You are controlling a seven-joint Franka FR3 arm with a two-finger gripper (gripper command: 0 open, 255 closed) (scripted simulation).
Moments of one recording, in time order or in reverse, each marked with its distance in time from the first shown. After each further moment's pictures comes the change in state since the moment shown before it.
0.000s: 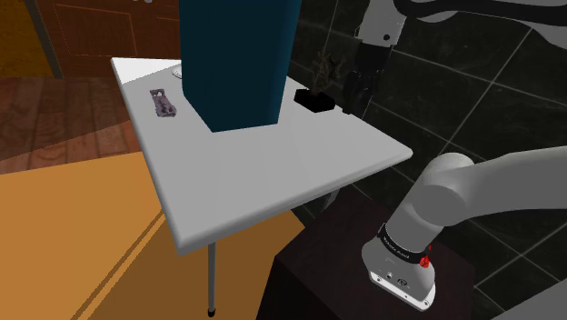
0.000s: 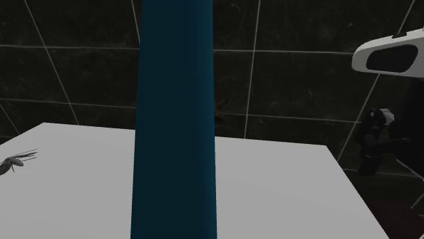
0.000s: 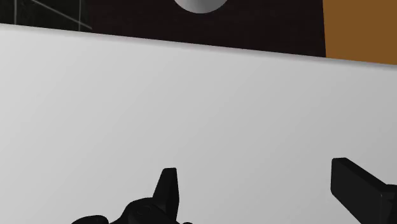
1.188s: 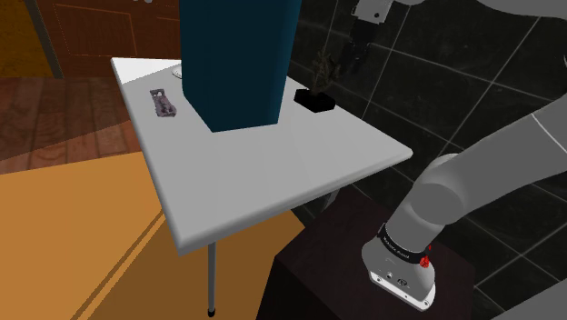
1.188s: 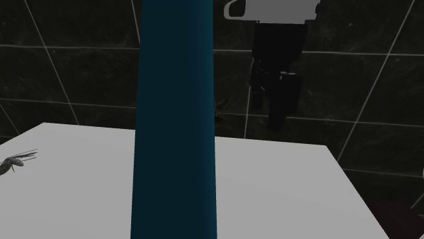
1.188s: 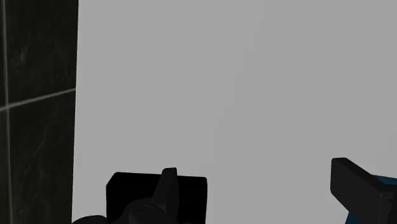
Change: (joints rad) arm -0.049 0.403 -0.268 0.375 -0.099 0.136 -0.328
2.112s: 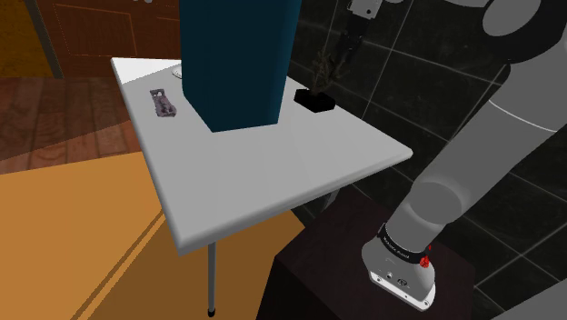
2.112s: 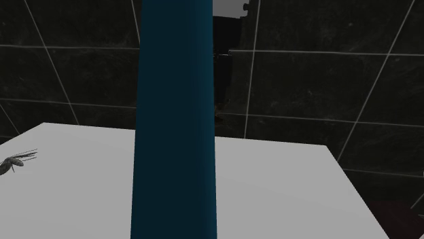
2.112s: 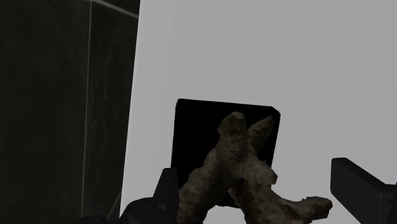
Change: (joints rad) arm -0.021 0.328 -0.147 0.329 0.103 0.043 -0.225
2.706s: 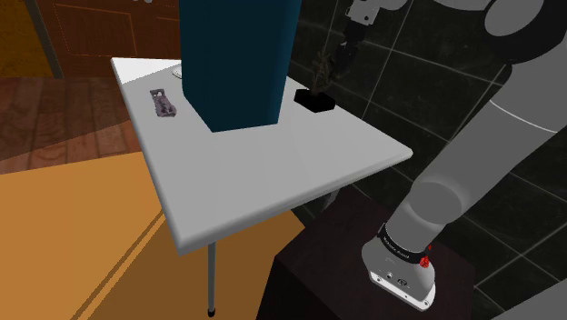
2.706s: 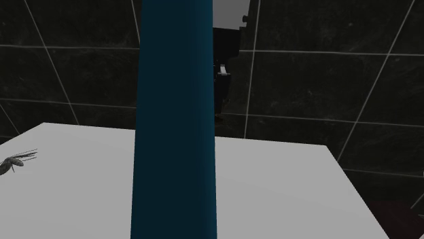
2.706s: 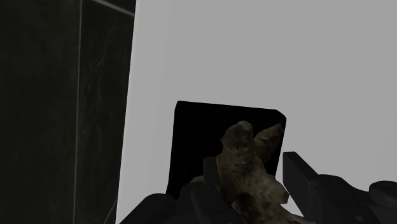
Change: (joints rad) arm 0.000 -0.008 0.001 -0.055 -0.002 0.048 -0.001
